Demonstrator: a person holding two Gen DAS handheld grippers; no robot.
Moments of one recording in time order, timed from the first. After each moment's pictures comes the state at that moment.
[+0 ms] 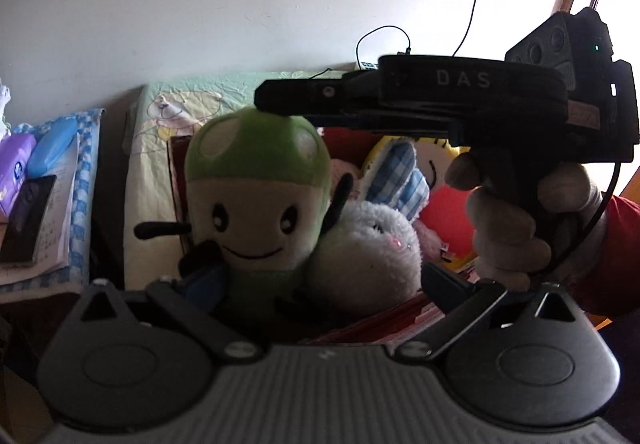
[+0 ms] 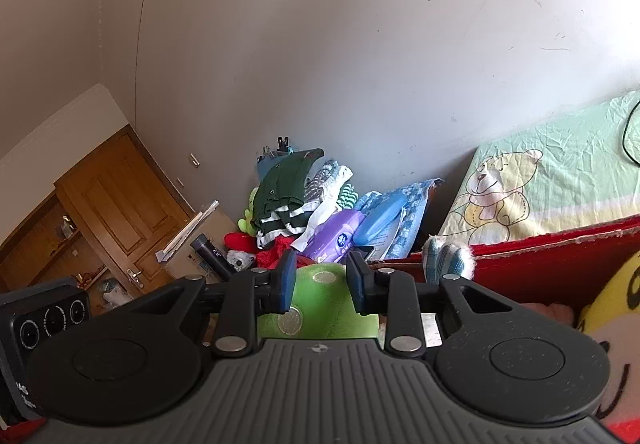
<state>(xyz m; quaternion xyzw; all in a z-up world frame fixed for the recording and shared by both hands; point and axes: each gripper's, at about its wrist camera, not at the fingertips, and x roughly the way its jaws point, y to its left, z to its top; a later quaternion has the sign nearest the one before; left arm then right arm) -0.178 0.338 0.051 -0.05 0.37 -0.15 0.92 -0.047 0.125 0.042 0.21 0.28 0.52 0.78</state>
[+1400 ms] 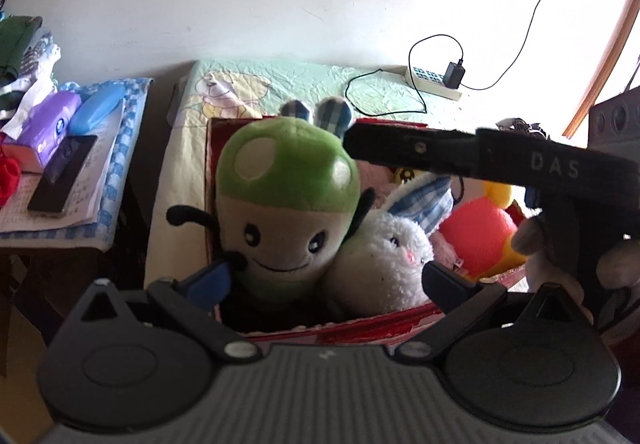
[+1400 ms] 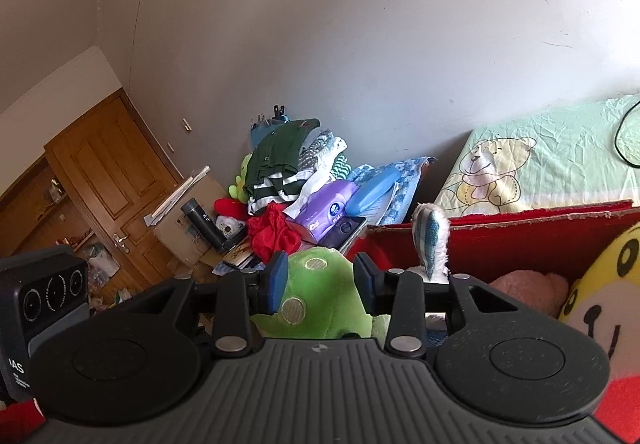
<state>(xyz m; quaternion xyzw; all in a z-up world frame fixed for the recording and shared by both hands) -0.175 0.330 0.064 -0.10 0.39 -0.06 0.92 -0.070 0.113 0.051 0.16 0.29 0.51 0.79</state>
